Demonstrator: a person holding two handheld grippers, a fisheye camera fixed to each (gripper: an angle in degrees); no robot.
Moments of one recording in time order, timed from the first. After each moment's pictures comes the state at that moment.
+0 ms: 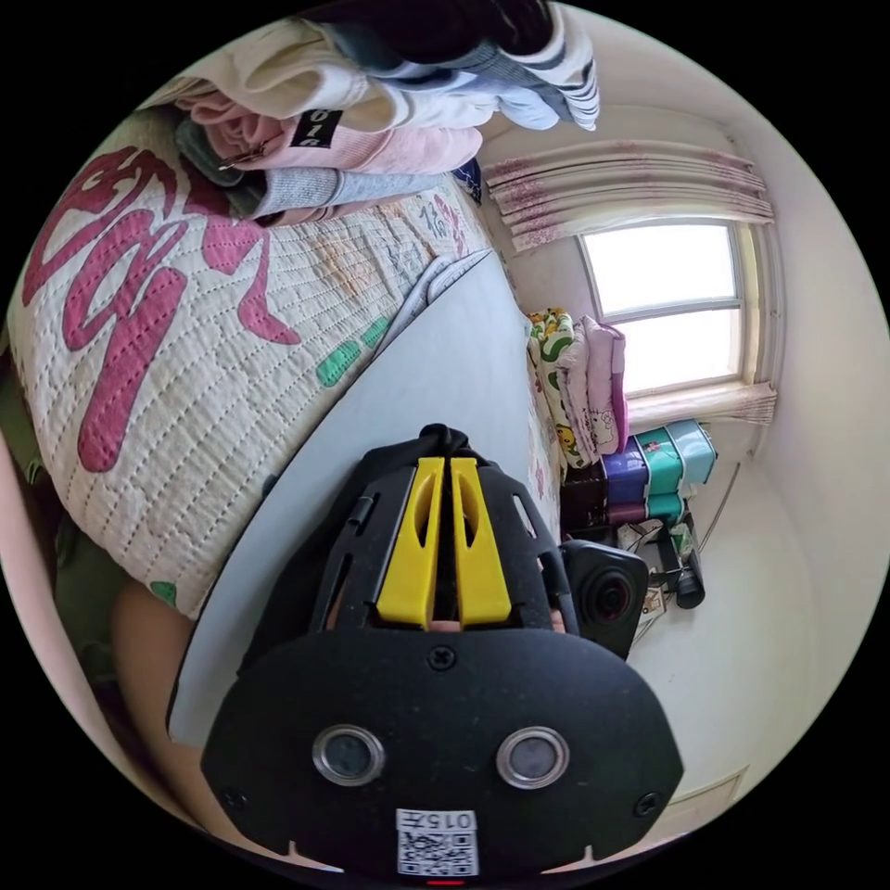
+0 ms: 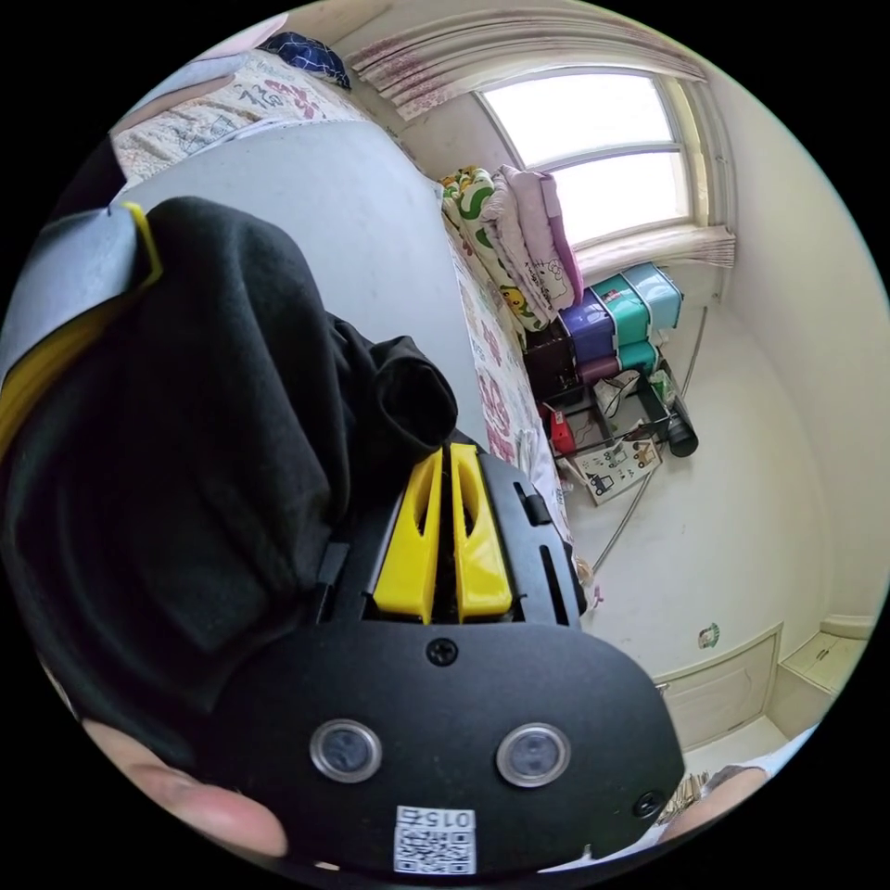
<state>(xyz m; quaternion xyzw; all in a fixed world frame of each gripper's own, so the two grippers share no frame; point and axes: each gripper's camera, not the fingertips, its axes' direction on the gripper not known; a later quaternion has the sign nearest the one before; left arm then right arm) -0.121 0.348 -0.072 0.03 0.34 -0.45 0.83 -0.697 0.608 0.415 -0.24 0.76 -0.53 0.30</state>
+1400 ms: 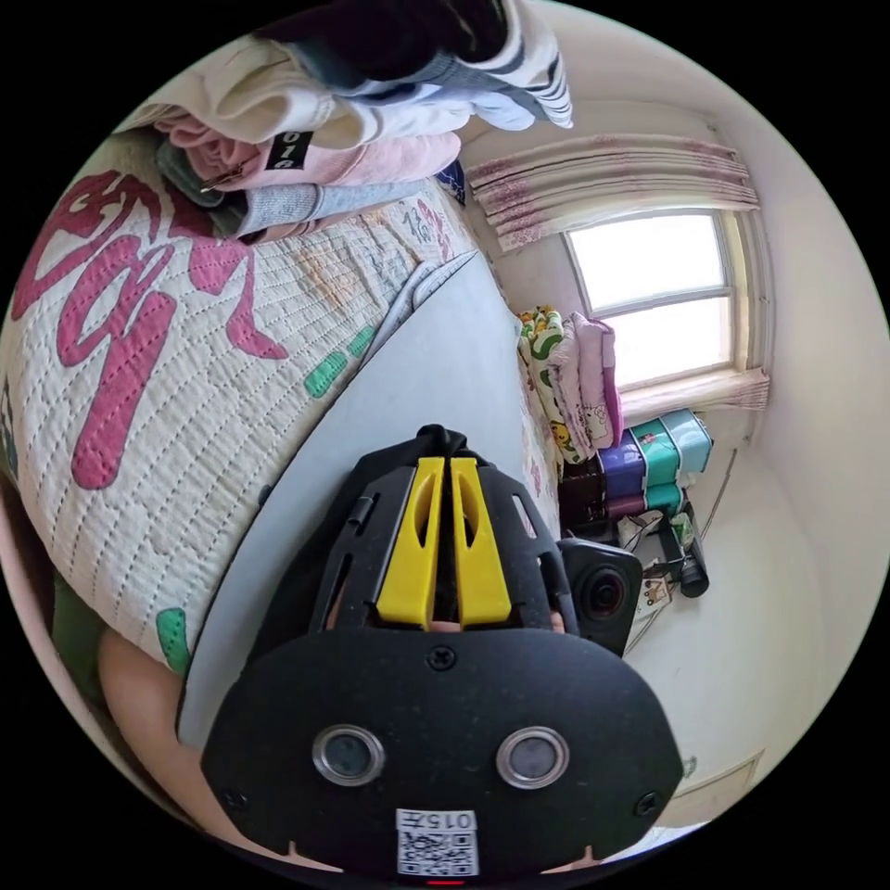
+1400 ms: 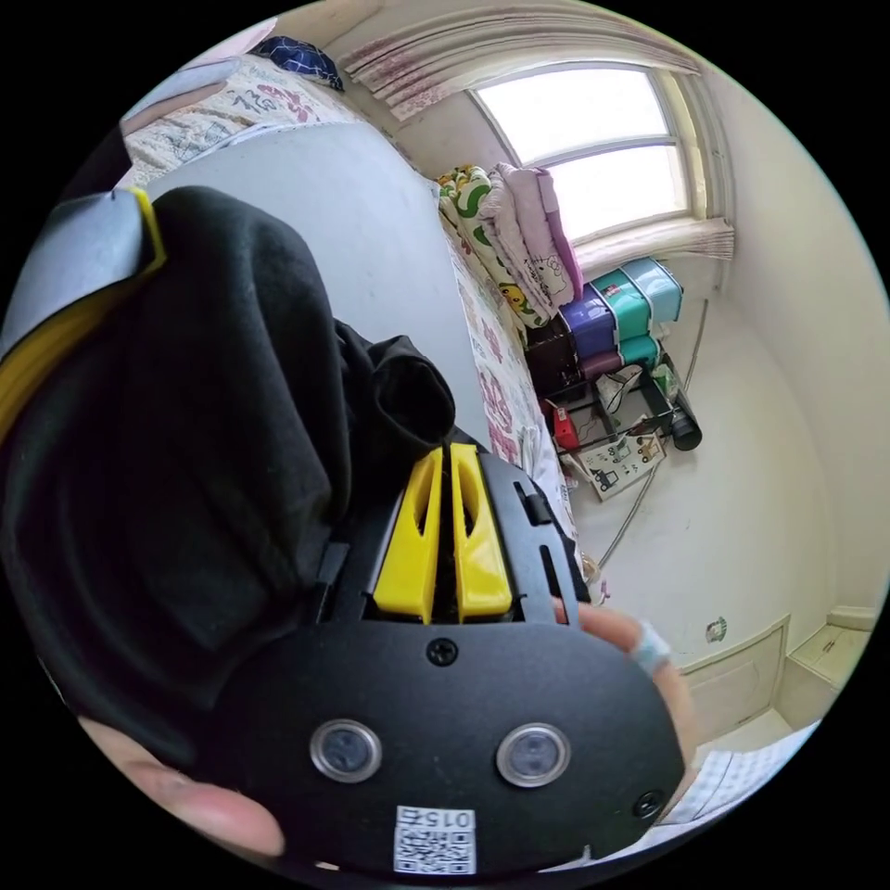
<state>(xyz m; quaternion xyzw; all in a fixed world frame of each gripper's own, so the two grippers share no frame) -0.137 0.341 -0.104 0.05 0.34 -0.43 0.84 -0.713 0.545 0.383 -0.24 0.75 -0.53 0.33</state>
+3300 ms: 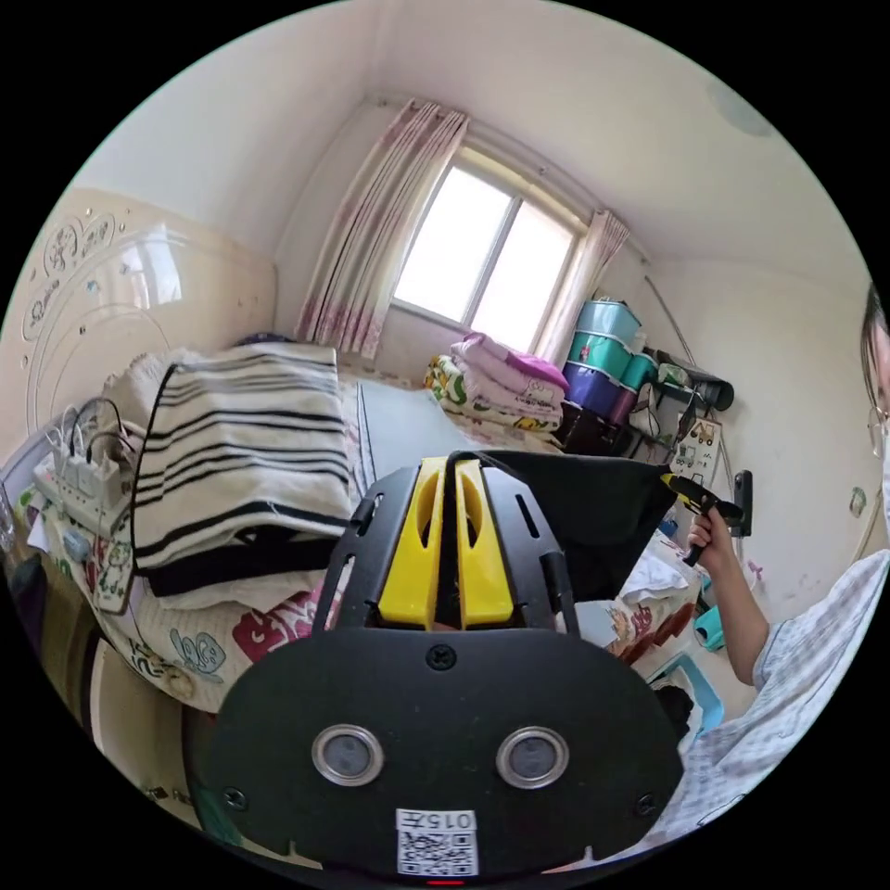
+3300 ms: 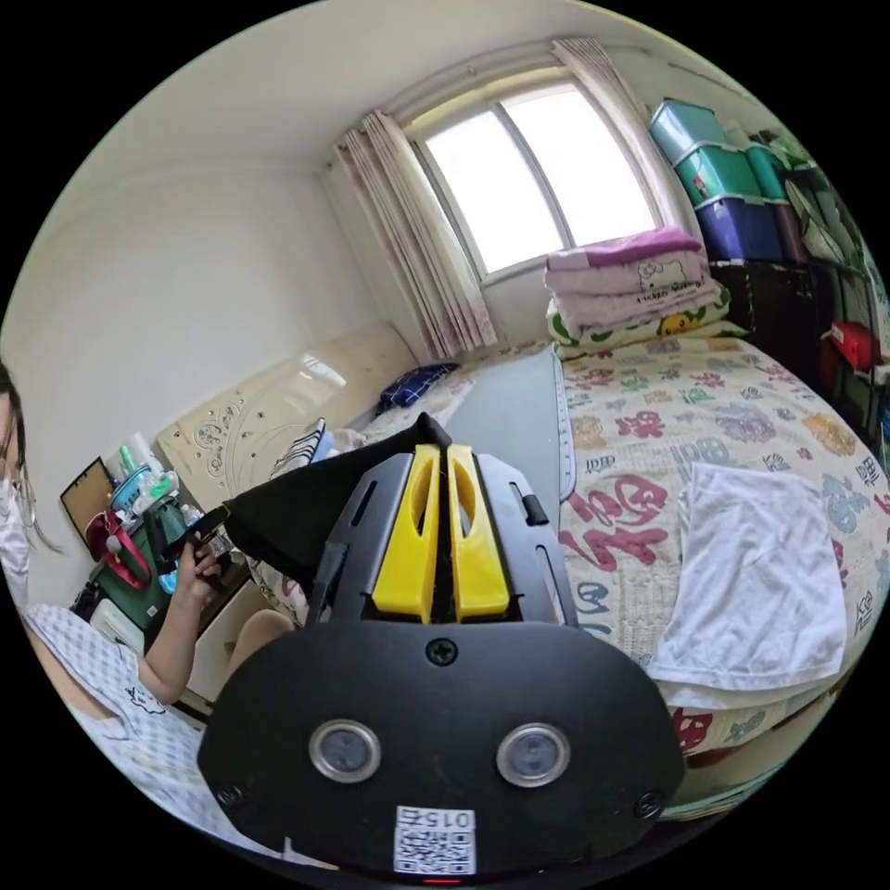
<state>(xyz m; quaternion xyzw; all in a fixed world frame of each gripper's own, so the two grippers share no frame) -0.214 0.355 -0.473 0.28 0.20 -0.07 0.94 -0.941 0.021 -0.082 -0.18 0.25 -0.36 0.88</state>
